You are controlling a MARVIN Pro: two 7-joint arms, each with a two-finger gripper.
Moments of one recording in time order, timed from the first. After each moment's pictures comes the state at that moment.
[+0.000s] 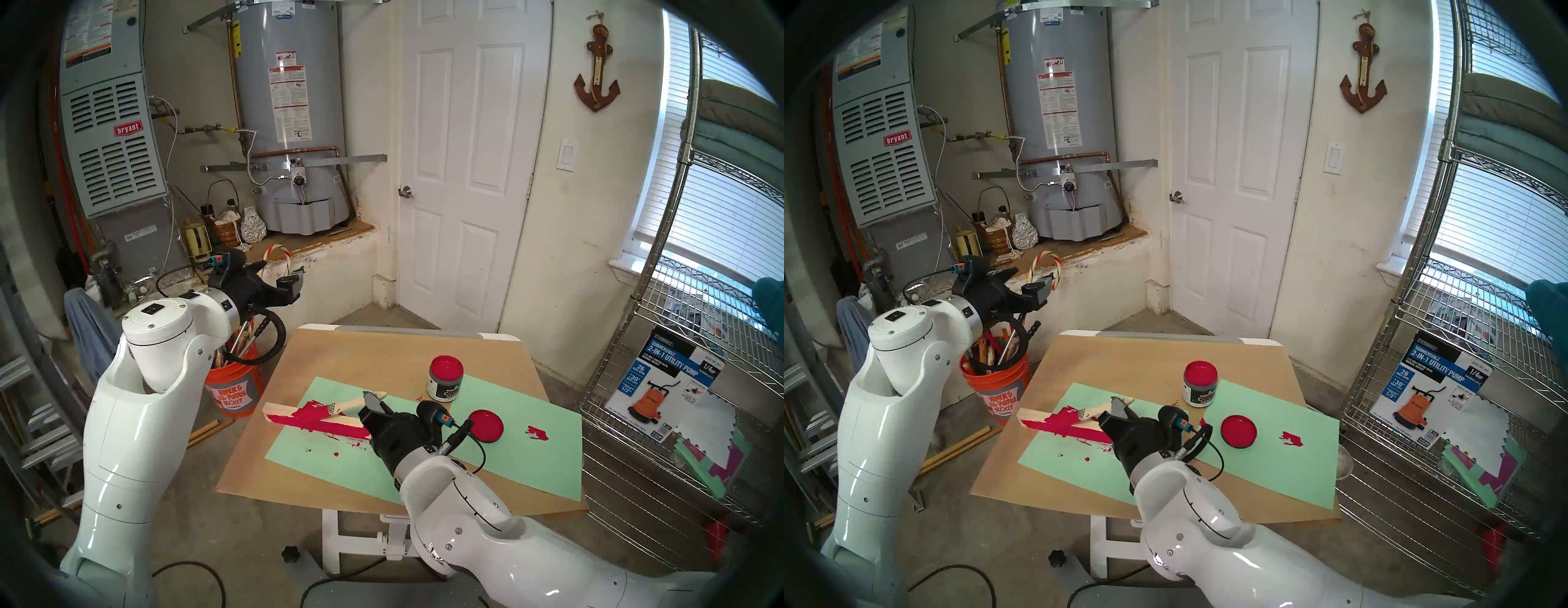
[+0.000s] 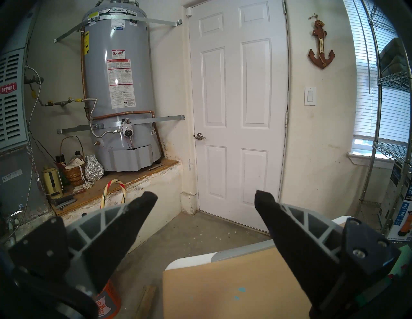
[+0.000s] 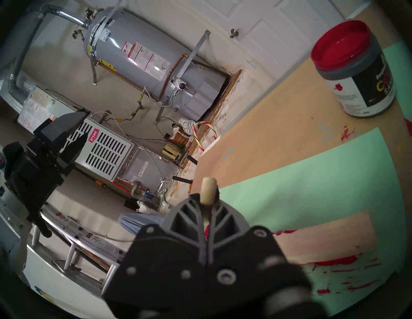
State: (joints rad) left arm 1.46 -1.12 -1.63 -1.98 -0.47 0.58 -0.13; right arm -1.55 -1.10 0.68 -1.97 1.21 -0.25 -0.48
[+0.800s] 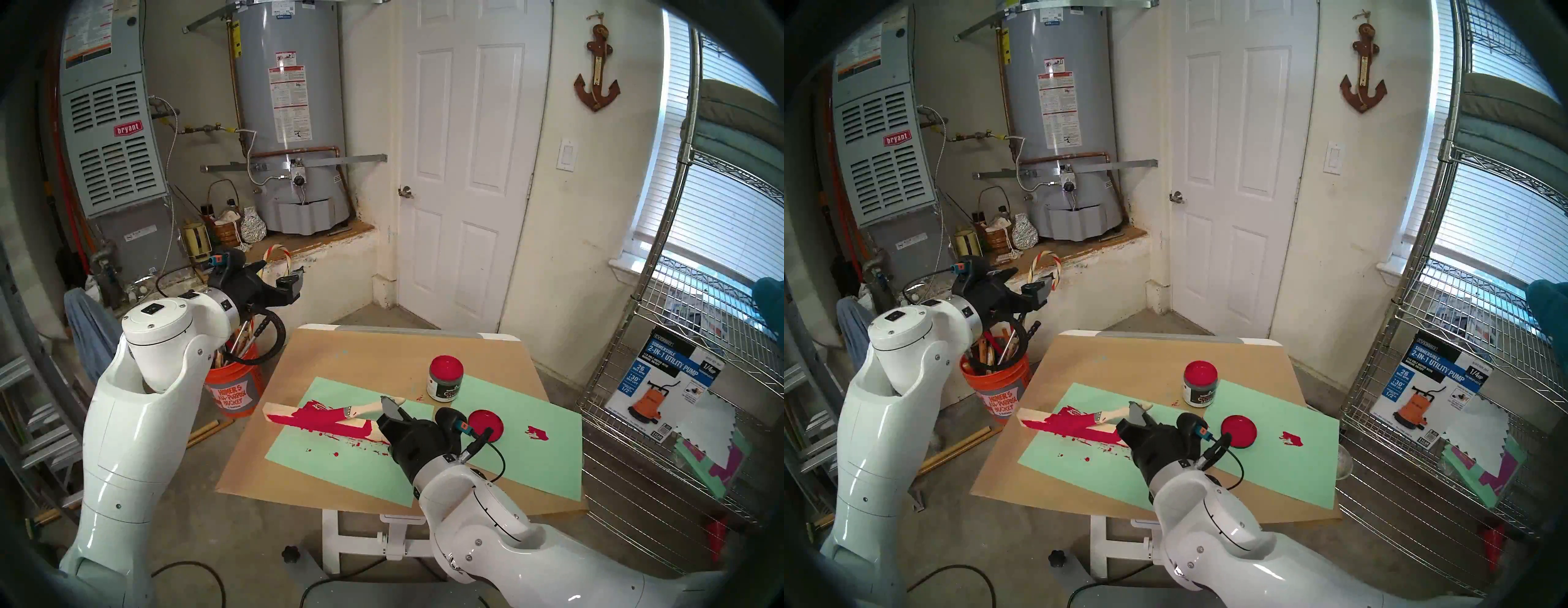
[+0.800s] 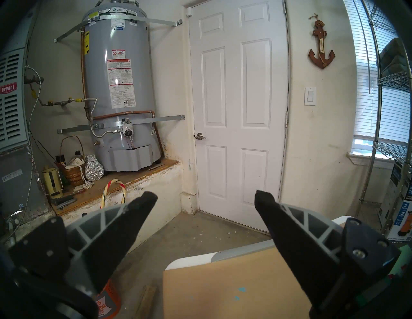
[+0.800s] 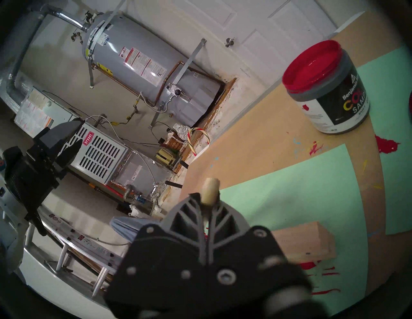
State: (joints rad) left arm 1.46 -1.11 -1.63 -1.98 -0.47 0.58 -0.12; right arm -1.60 -1.03 0.72 -2.01 1.19 -0.27 -0.47
